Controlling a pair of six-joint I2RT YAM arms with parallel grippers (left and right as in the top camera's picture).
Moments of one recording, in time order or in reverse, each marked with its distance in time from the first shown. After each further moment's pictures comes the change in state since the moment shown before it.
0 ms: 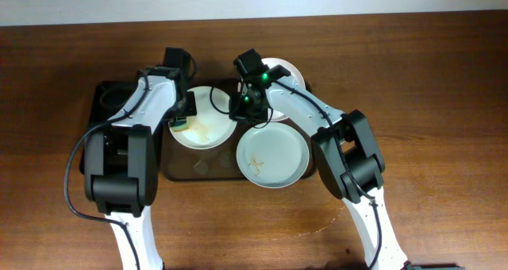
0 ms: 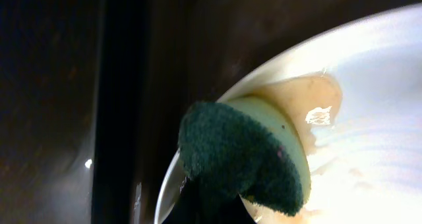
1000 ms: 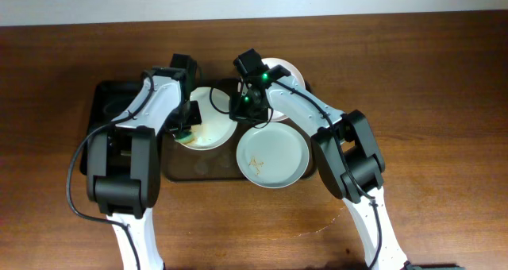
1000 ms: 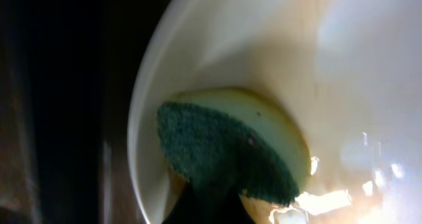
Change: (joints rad) left arm -0.025 -0.009 -0.013 -0.101 0.032 -0.113; right arm 0.001 0.000 0.000 0.000 0.001 -0.004
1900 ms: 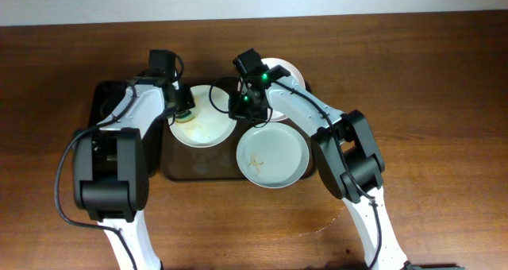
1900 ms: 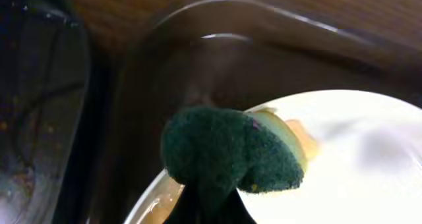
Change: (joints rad) left arm 0.089 -0.036 -0.107 0.392 0.216 0.031; right arm 0.000 0.002 0.000 0.022 0.009 0.002
